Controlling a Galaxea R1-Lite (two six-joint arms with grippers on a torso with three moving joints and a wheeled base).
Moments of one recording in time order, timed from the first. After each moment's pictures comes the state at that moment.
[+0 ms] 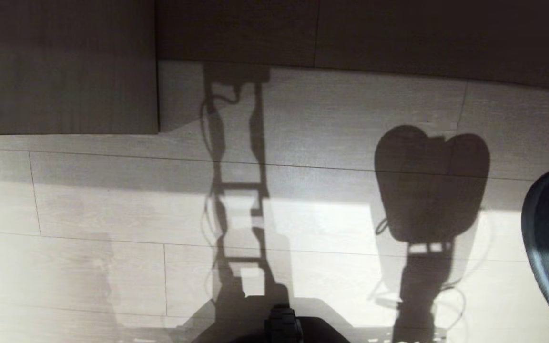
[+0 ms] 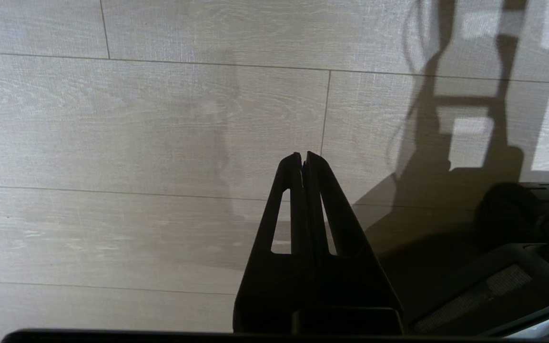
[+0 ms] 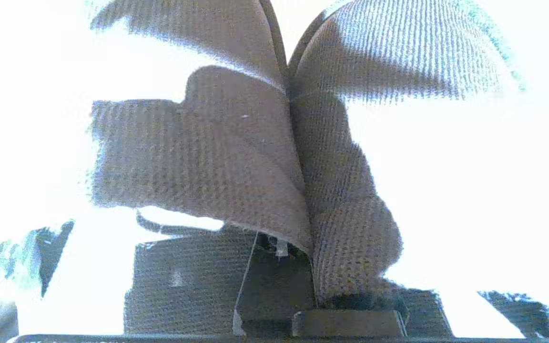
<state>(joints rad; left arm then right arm) 0.00 0.00 0.00 -0.01 0.00 -0.01 0.01 0.36 -0.15 -0.35 -0.04 -0.10</state>
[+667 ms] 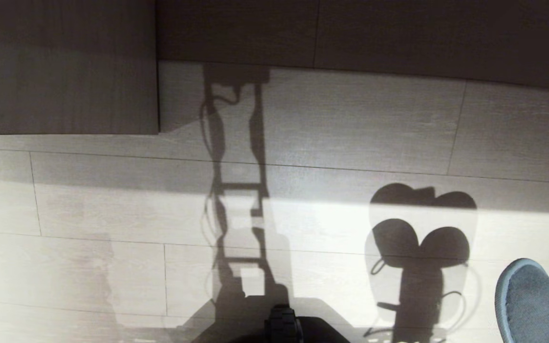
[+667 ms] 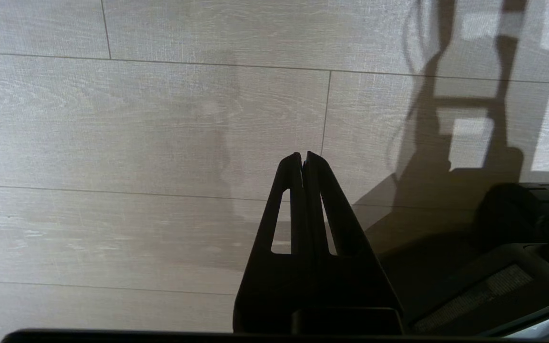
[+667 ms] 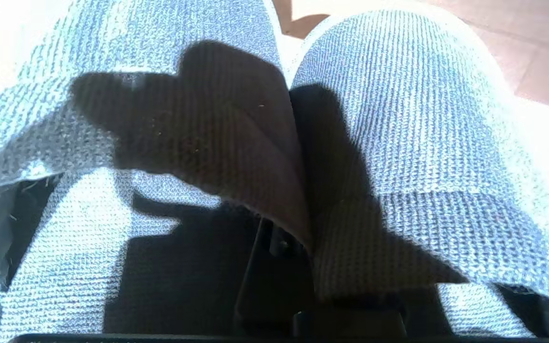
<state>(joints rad) 0.00 0.00 0.00 -0.01 0.00 -0.01 0.01 0.02 0.00 -0.07 -0.01 -0.12</state>
